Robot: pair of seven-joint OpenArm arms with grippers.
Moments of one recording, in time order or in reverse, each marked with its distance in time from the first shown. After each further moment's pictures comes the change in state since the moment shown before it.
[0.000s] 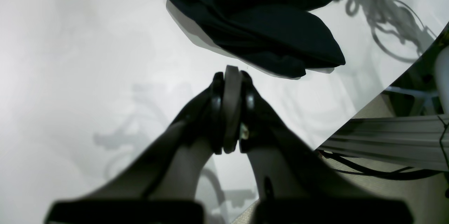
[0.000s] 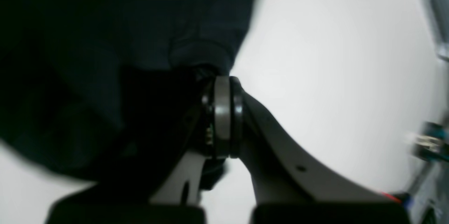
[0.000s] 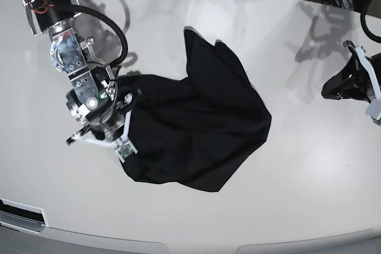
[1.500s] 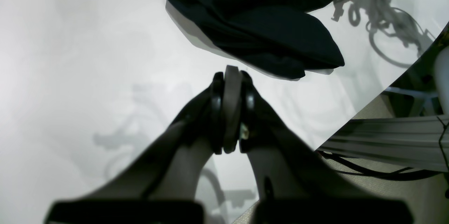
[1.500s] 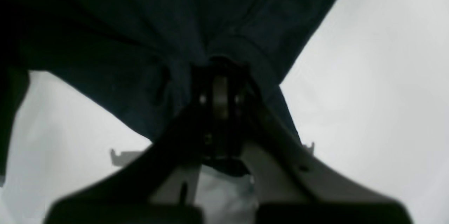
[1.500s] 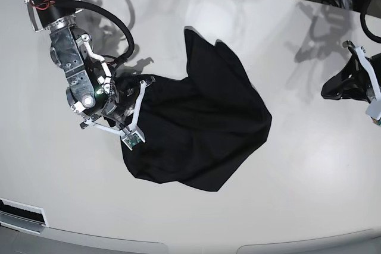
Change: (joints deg) left arm 0.0 0.0 0.0 0.0 -0.1 0.0 -0.1; right arm -2.9 -0.9 0.0 0.1 15.9 8.7 -2.7
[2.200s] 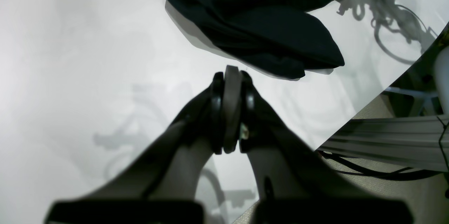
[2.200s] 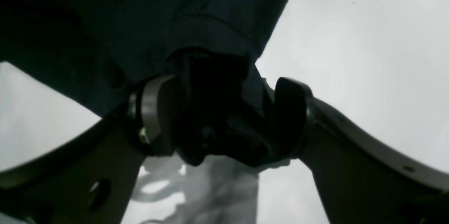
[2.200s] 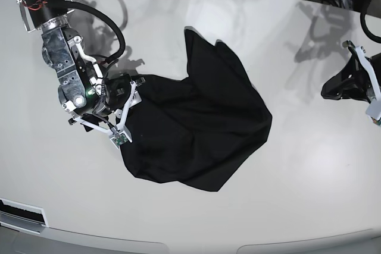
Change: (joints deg) left arm 0.0 0.0 0.0 0.0 0.0 0.0 0.0; right arm -0.2 2.7 0.0 0.0 2.4 -3.7 -1.5
